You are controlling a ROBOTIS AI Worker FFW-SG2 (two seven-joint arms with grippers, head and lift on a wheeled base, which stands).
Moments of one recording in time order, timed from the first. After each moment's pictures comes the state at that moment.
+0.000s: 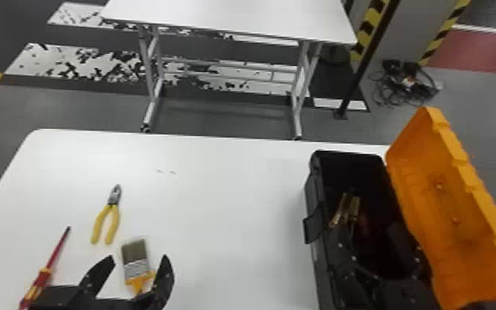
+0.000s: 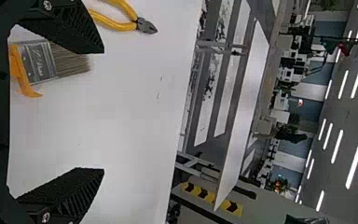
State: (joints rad) left arm 0.78 0.21 -0.21 -2.02 0.25 0.05 0.13; right arm 0.91 -0.18 0.05 -2.13 -0.24 -0.29 -0.05
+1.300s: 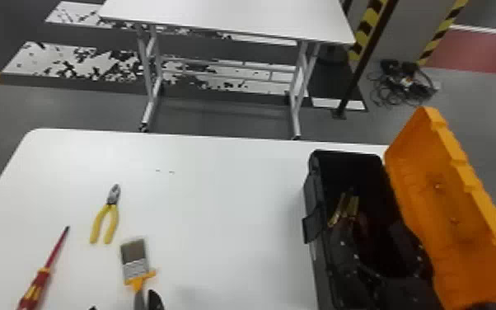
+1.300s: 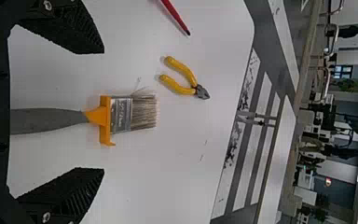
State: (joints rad) left arm 0.77 0.28 -0.40 -1.86 0.35 -0.13 0.55; right arm 0.91 -0.18 0.05 -2.12 -0.25 -0.32 -0.05
